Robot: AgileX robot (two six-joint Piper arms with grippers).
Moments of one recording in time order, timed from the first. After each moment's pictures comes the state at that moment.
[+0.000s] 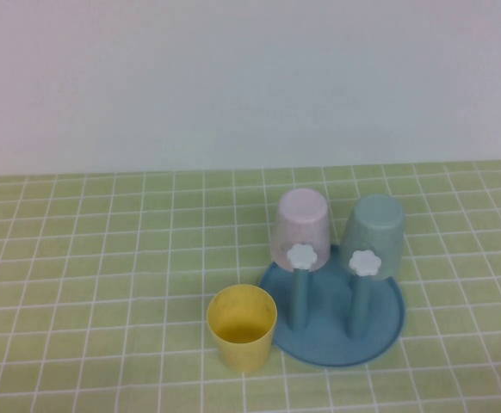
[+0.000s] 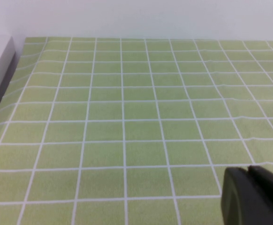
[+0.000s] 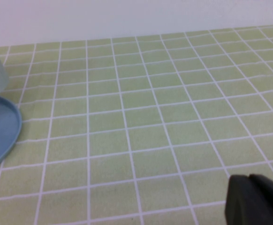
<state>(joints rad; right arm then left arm) -0.08 -0.01 0.02 0.00 0.43 0.04 -0.03 0.00 0.00 -0.11 0.36 0.04</state>
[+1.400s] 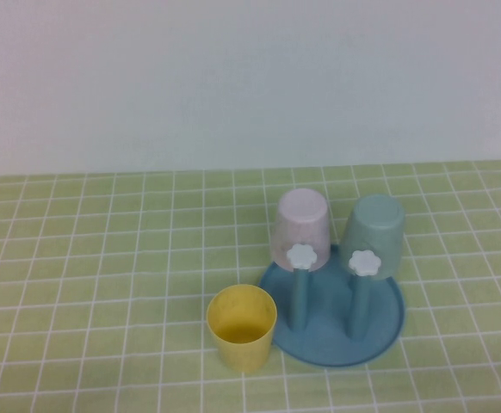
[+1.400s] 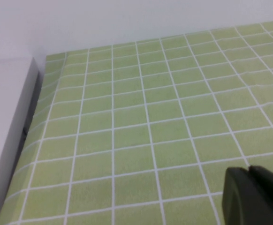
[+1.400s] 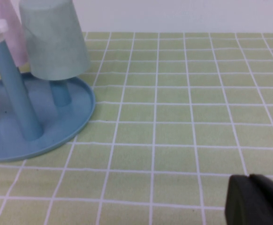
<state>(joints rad) 0.15 -0.01 0.02 0.00 0.43 0.04 -0.03 0.00 0.00 0.02 0.36 0.09</state>
